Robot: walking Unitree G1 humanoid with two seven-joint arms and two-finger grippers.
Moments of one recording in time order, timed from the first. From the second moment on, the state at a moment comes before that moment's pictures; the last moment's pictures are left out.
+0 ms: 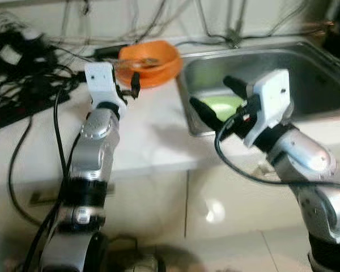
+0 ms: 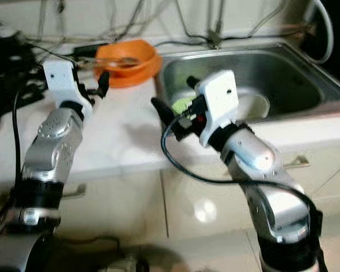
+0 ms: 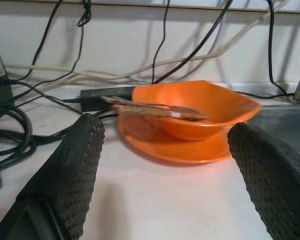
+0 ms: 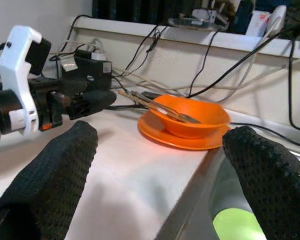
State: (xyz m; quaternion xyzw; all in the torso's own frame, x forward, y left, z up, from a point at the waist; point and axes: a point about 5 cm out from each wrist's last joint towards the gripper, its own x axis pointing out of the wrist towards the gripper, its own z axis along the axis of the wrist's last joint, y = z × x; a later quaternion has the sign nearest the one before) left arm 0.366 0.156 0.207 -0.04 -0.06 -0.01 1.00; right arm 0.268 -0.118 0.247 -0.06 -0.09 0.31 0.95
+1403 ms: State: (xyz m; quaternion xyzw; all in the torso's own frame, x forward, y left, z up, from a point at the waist) left arm 0.370 0.124 0.226 -0.06 -0.09 -0.10 0.99; right arm 0.275 -0.122 0.253 -0.06 -0.09 0.29 0.95
